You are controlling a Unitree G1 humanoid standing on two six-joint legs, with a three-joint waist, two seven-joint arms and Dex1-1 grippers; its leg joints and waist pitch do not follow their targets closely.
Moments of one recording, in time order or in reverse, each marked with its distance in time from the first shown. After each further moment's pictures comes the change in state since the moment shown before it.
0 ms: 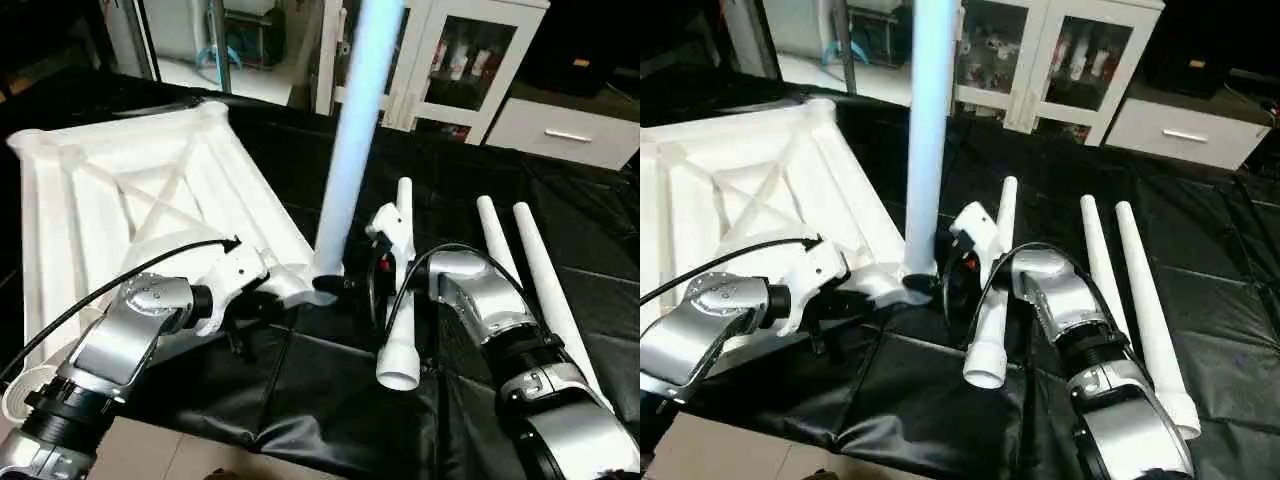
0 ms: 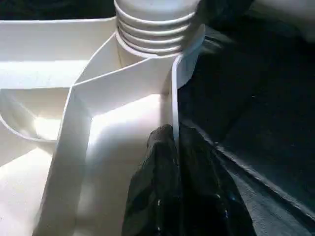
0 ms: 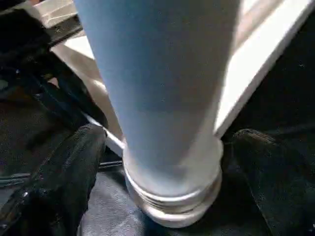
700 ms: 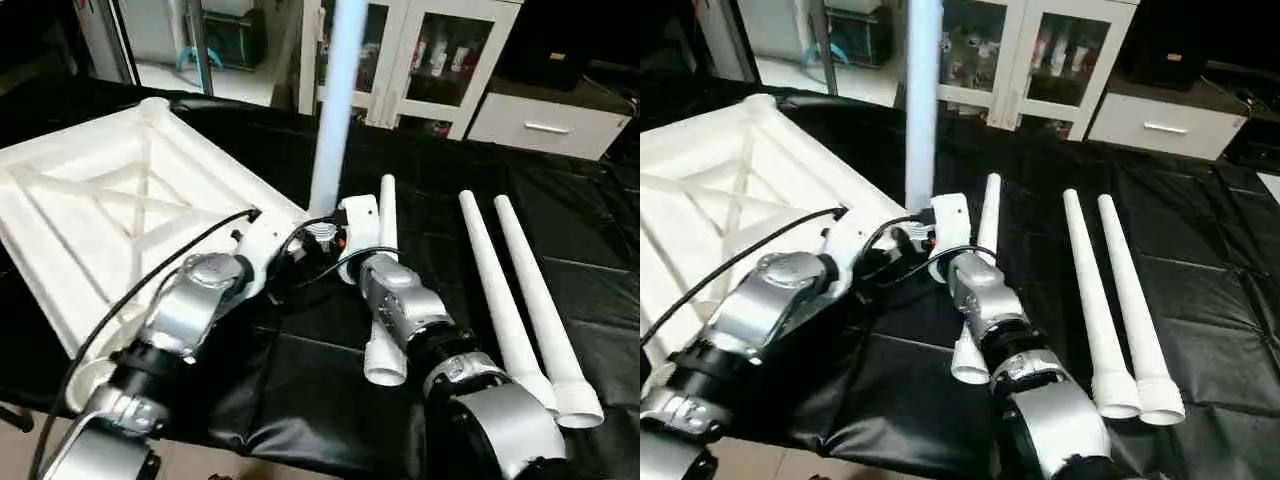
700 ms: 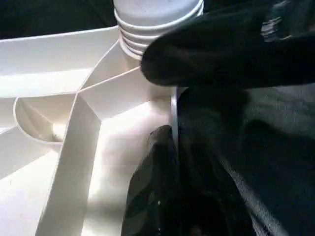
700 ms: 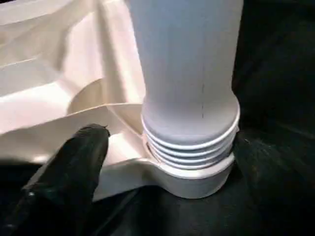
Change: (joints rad) left arm -0.159 -0.218 0.024 0.225 0.138 0.042 0.379; right arm -0.109 0.285 -0.174 0.289 -0.009 -0.128 -0.633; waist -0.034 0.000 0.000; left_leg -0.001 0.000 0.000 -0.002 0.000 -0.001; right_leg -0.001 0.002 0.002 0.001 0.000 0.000
